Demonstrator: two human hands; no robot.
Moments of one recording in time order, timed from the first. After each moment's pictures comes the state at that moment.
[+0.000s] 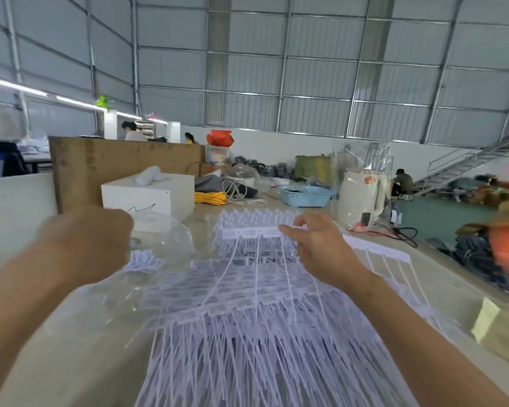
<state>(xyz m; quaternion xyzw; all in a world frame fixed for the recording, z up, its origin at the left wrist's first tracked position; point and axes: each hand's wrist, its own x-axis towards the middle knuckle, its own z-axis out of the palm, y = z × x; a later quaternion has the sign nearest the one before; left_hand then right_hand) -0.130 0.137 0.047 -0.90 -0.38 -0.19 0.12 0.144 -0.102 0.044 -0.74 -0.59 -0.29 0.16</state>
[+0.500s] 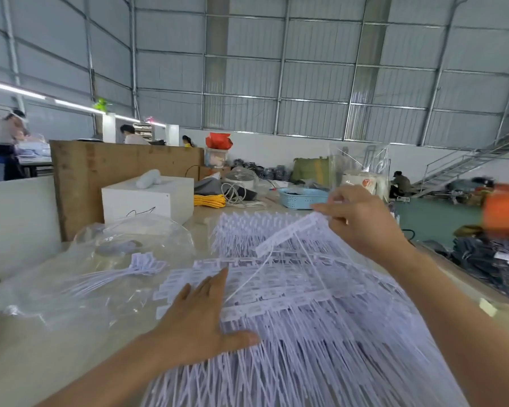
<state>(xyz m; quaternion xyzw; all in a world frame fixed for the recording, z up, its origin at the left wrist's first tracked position) -0.062 0.027 -0.031 -0.97 -0.24 -0.06 -0.09 0.150 -0.149 0.095 -0.70 -0.57 -0.36 0.22</state>
